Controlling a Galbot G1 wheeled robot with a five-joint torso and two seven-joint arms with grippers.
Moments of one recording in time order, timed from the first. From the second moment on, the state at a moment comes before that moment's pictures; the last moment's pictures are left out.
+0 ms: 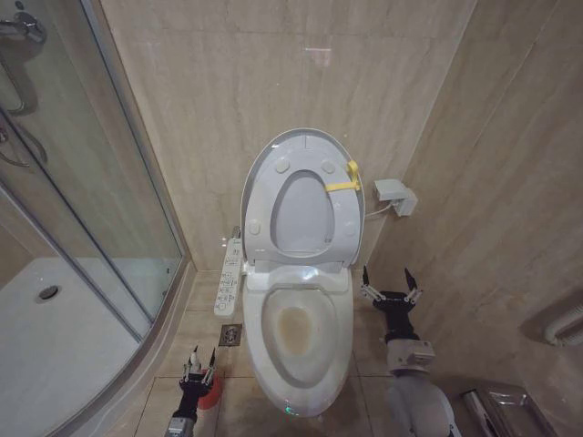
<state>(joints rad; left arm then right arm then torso) 1.16 -1.35 -0.36 -0.87 -0.04 -0.81 -0.08 -1.41 1.48 0.55 2.02 0.00 0.12 0.20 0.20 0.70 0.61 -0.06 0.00</state>
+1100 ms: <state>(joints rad) 1.47 -1.33 -0.55 -1.98 -0.15 -0.37 -0.03 -1.41 1.48 0.55 2.02 0.00 0.12 0.20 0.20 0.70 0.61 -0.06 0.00</state>
